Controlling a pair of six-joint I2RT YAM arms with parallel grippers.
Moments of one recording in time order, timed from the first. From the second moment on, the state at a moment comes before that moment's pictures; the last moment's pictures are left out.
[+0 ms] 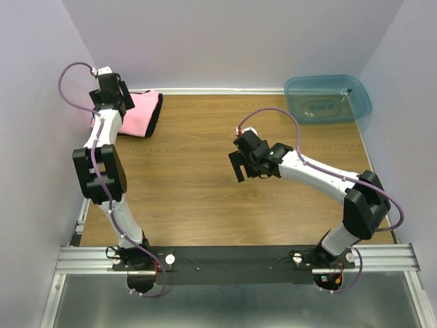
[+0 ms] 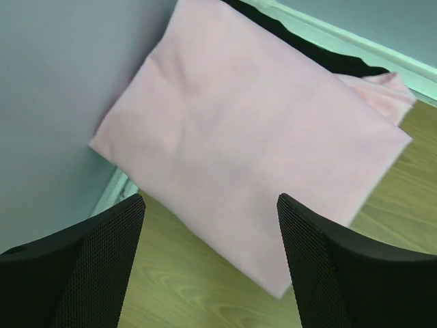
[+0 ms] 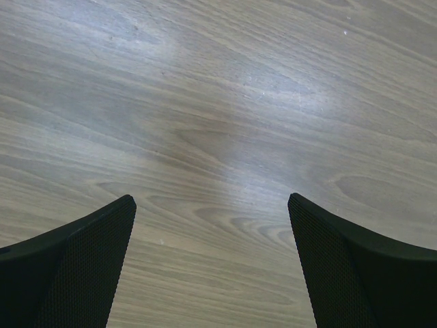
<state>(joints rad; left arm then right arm) 0.20 1.97 1.67 -0.27 -0.24 -0.15 0.81 1.62 1.23 -0.65 0.32 0.34</state>
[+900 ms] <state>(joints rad) 0.13 1.77 0.96 0.16 -0.12 -0.78 0.80 1.46 1.10 -0.65 0.34 0.43</state>
